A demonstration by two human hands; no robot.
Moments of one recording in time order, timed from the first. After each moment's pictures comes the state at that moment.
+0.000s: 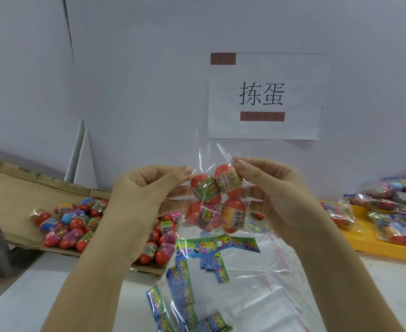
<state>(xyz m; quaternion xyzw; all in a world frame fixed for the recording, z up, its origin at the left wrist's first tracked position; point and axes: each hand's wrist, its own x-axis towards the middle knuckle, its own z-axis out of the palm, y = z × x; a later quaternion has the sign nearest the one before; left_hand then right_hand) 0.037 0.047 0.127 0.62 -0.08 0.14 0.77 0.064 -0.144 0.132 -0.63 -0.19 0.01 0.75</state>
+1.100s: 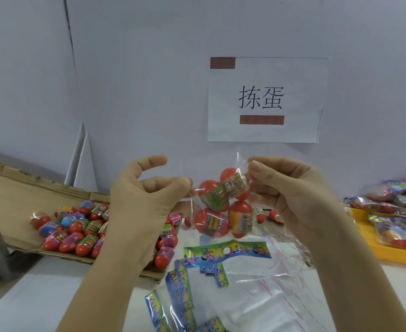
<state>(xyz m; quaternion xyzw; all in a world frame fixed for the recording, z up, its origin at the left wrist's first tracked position) 0.036 0.036 0.124 0.58 -0.05 0.23 0.78 0.065 -0.159 0.138 -0.58 -0.18 -0.04 0.79</state>
